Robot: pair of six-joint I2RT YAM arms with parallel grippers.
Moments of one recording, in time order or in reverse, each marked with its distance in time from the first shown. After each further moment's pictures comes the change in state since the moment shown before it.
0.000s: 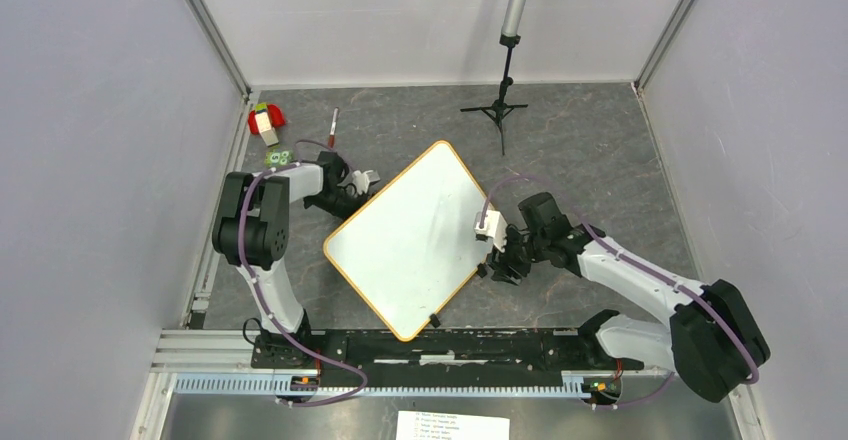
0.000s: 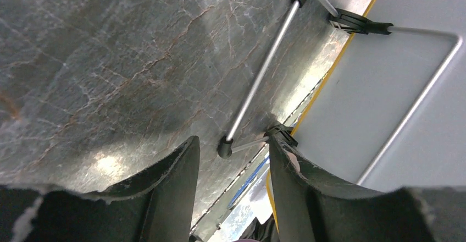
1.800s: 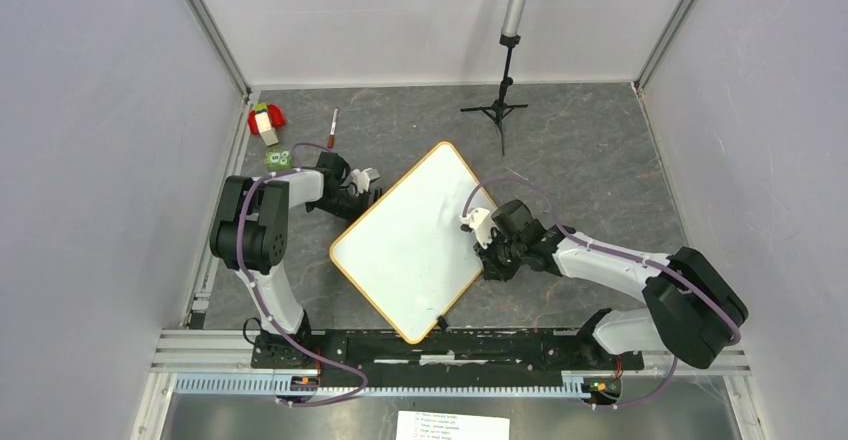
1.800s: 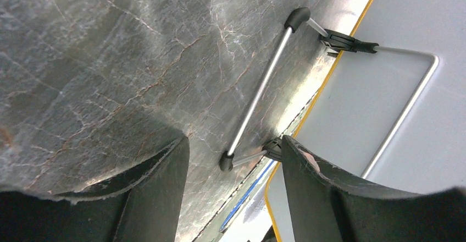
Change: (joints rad) left arm -0.012 -0.032 -0.081 0.186 0.022 -0.141; right arm 0.153 0.190 0.022 0.124 0.281 0.441
